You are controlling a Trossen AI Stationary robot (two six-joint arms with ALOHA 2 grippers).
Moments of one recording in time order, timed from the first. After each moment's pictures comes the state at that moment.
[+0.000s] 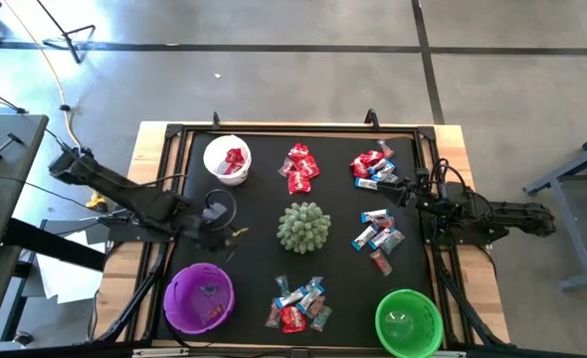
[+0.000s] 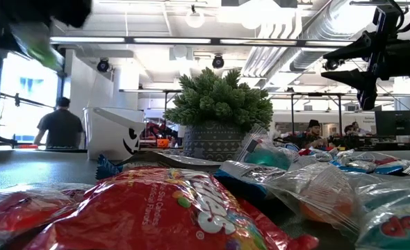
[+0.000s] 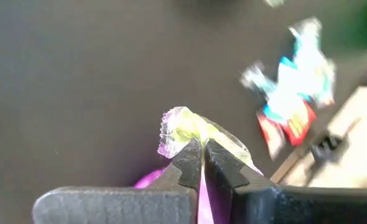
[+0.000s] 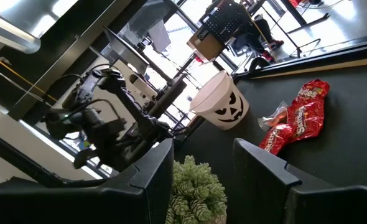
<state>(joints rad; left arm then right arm) -0.44 1.13 0.90 -0.84 -0.06 -1.33 -0.07 0.01 0.01 0.06 0.25 0.80</state>
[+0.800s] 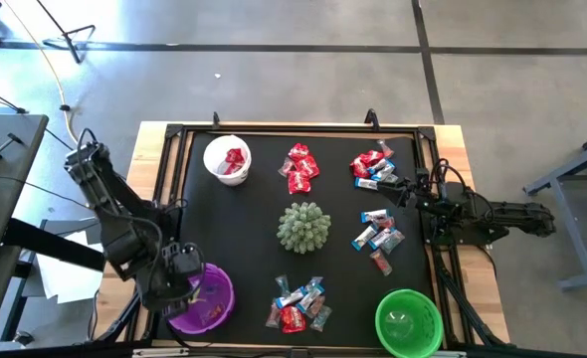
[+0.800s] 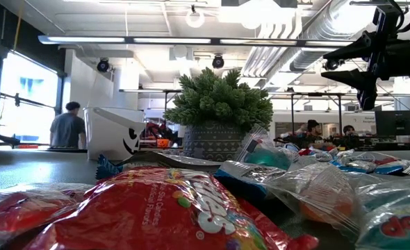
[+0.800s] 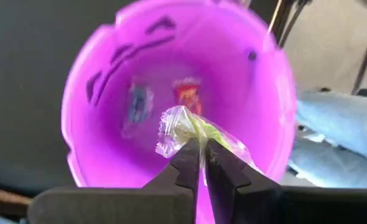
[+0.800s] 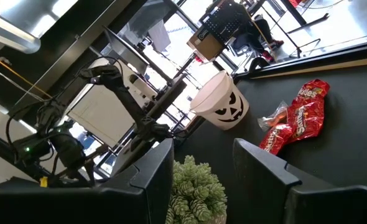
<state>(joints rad) -0.97 1.27 1.13 -1.03 -0.14 -1.31 -0.07 0.01 0.01 0.06 0.25 0.80</state>
